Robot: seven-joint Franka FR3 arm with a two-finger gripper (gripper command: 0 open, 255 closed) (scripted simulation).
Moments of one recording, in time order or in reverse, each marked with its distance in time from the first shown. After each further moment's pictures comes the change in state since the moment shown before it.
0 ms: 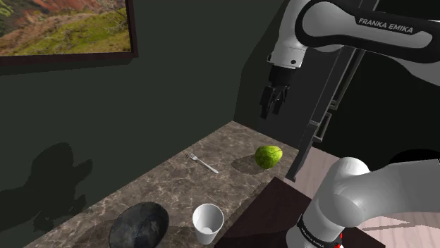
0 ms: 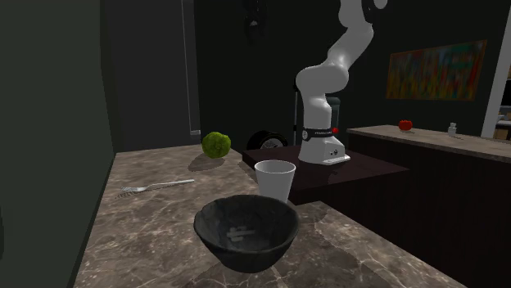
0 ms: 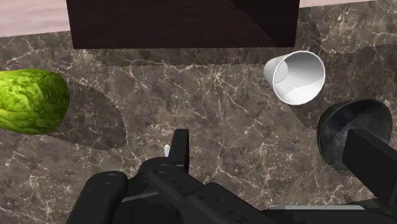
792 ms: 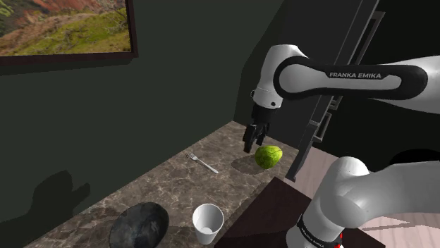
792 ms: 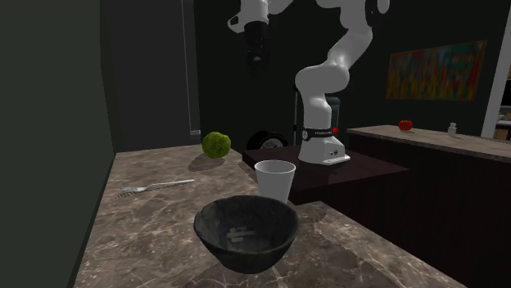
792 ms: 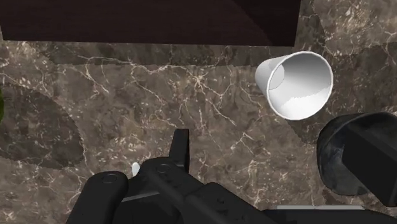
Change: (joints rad) arm 0.045 -0.038 0.070 -0.335 0.089 0.316 0.015
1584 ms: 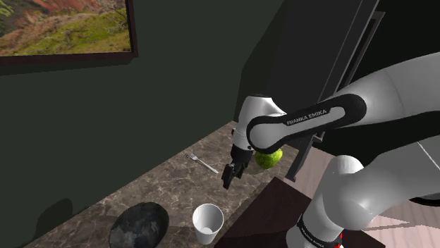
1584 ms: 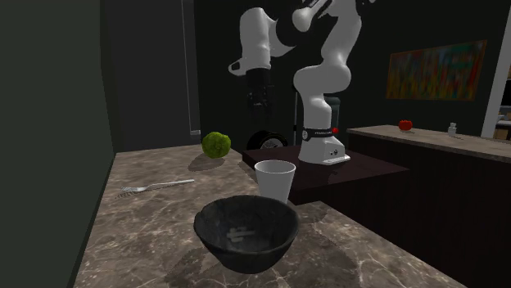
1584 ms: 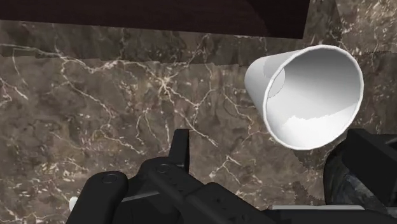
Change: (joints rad) arm 0.118 0.248 0.097 -0.239 0.170 0.516 -0.025
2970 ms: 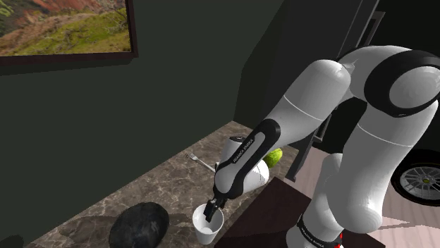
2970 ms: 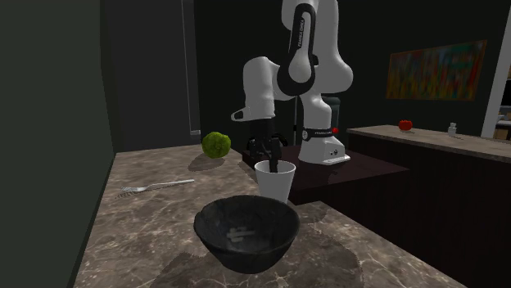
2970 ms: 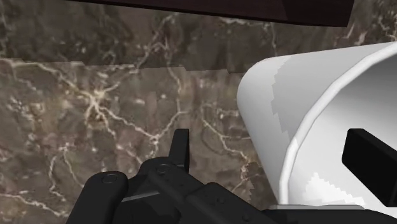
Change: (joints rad) arm 0.222 0.604 0.042 0.046 0.440 0.585 -0.269
